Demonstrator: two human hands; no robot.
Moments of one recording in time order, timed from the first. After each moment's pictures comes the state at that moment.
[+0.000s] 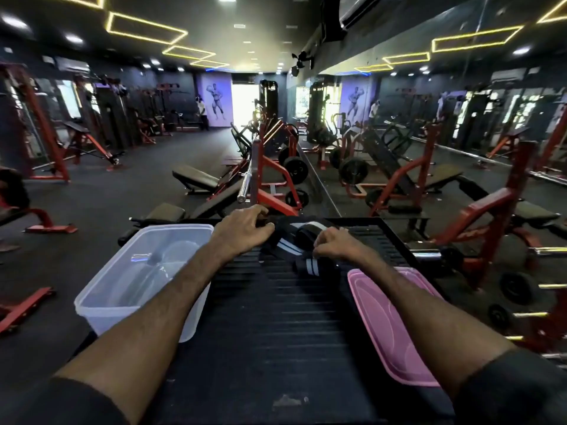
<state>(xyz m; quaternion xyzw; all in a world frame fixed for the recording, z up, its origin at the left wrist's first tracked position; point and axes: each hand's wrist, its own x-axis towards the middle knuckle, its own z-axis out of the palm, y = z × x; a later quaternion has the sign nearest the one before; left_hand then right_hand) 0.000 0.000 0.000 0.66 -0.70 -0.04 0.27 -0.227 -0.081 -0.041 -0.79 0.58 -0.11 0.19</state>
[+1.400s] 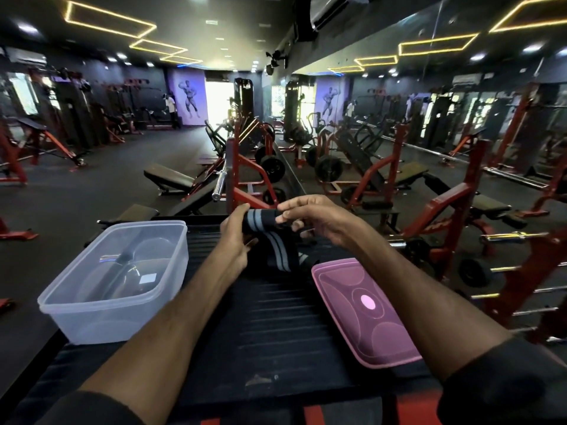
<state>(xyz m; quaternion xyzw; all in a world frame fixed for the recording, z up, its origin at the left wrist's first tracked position) -0.071 0.001 -0.021 0.46 -0.27 -0.53 0.66 -0.256 -0.023 0.021 -0.65 0.40 -0.35 0.55</state>
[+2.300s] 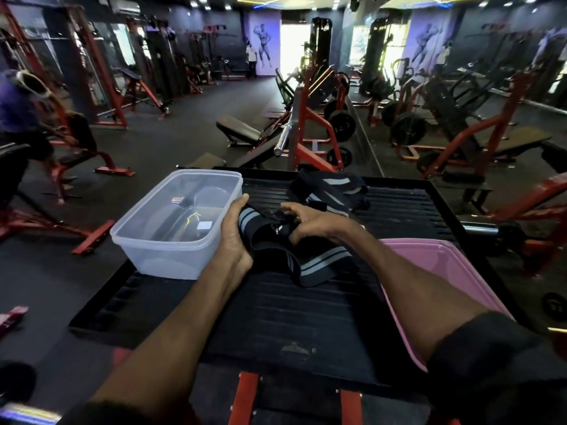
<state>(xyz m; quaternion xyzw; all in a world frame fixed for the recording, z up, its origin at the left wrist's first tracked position) -0.010 0.054 -0.087 0.35 -0.17 -0.58 0.72 -0.149 -0.065 -0.083 -0.82 0.36 -0.05 0.45</state>
